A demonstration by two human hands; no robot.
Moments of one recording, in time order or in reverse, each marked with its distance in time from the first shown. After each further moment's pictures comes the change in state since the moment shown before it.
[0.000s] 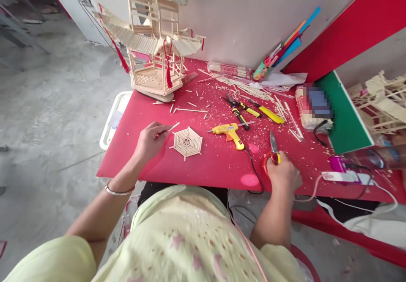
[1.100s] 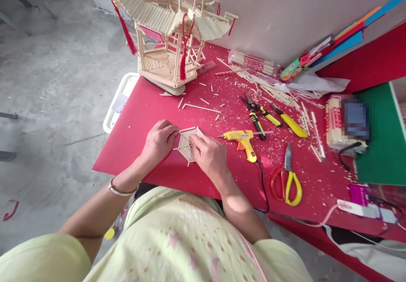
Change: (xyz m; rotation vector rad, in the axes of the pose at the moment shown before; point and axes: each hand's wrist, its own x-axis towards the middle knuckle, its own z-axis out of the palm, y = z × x) left_hand 0.000 -0.006 0.022 0.244 0.035 0.155; right_hand -0.088 -0.192 0.007 0.371 0.081 -1.269
